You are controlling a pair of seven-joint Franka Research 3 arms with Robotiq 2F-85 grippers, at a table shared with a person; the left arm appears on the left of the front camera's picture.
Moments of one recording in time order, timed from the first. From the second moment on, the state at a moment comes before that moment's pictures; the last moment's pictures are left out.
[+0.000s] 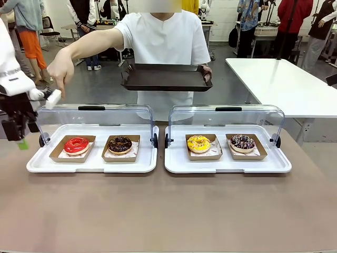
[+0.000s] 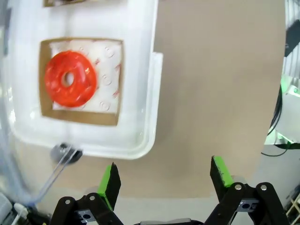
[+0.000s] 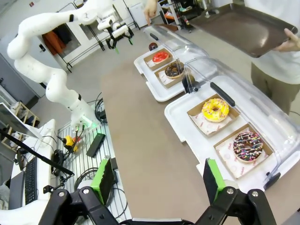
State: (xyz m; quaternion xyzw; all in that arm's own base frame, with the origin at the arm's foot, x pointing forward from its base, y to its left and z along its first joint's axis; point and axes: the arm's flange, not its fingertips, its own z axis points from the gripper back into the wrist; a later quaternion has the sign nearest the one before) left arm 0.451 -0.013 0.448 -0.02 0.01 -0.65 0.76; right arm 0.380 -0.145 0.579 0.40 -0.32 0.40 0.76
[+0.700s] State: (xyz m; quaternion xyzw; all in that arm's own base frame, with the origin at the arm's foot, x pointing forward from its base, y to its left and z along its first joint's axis) left arm 0.464 -0.021 0.415 -0.08 0.00 -0.70 0.71; right arm 0.380 -0.145 0.579 0.40 -0.32 0.40 0.76
